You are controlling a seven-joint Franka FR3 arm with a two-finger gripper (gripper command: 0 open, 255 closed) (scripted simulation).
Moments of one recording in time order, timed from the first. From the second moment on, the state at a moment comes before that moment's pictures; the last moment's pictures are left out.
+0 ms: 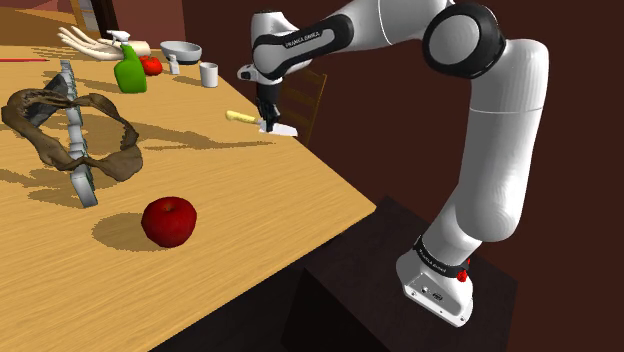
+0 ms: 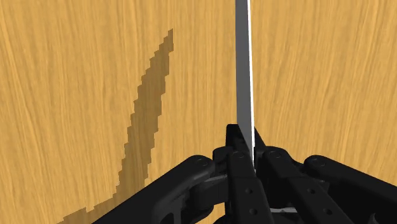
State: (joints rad) arm 0.13 0.41 0.02 -1.69 -0.11 2.05 -1.25
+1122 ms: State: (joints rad) arm 0.13 0.35 0.02 -1.55 -0.10 1.85 -1.26
